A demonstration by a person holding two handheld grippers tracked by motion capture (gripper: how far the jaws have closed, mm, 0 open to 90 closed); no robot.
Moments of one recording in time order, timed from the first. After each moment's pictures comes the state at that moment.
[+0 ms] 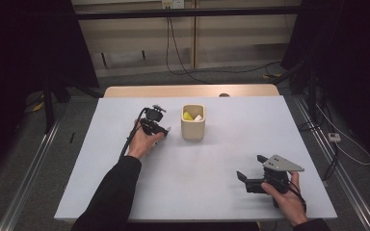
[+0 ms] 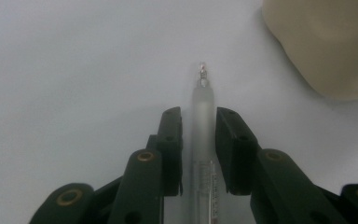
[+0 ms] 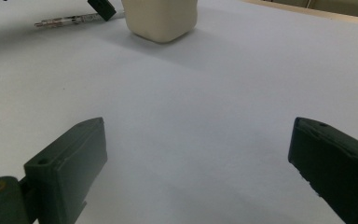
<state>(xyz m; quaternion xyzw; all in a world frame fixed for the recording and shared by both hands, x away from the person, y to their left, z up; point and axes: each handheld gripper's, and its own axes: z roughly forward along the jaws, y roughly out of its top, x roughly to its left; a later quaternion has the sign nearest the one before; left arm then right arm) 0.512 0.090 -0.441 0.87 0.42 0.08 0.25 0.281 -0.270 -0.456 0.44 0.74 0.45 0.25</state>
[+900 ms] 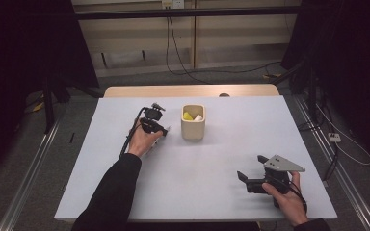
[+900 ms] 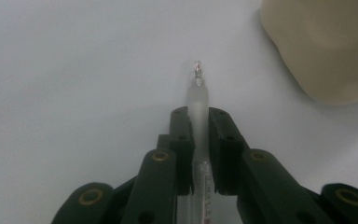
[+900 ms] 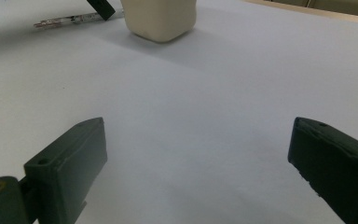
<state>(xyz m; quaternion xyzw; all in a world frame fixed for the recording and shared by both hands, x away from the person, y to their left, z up) 0.516 0.095 -0.439 0.85 0.45 0.05 0.26 0.280 -0.273 -0.457 0.44 0.73 0.46 0.24</state>
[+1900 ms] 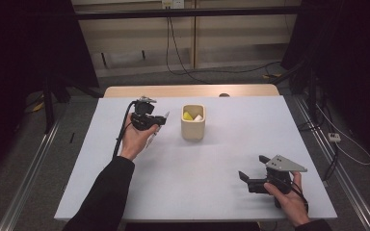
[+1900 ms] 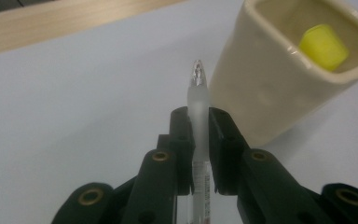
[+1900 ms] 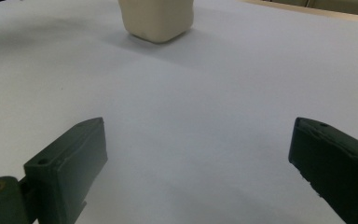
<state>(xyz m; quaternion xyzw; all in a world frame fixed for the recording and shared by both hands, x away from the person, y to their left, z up) 0.484 0.110 -0.384 0.82 0.41 0.11 0.39 0.280 -0.276 -0.457 0.44 0.73 0.46 0.24</state>
